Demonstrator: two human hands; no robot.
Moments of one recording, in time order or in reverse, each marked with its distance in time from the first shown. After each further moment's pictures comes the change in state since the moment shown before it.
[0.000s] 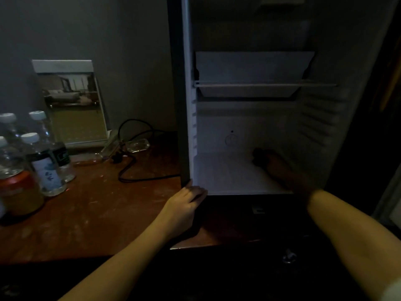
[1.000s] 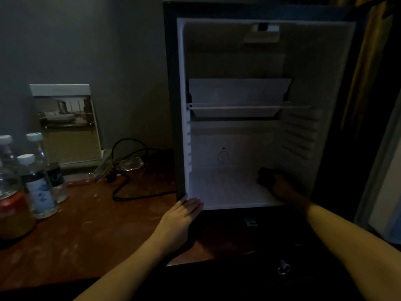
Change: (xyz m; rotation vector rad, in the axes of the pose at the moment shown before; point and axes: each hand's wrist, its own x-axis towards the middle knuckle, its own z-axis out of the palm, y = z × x) left_hand 0.003 -0.003 -0.004 0.067 -0.203 0.045; right_hand -0.047 0.001 -0.026 0.114 0.123 0.123
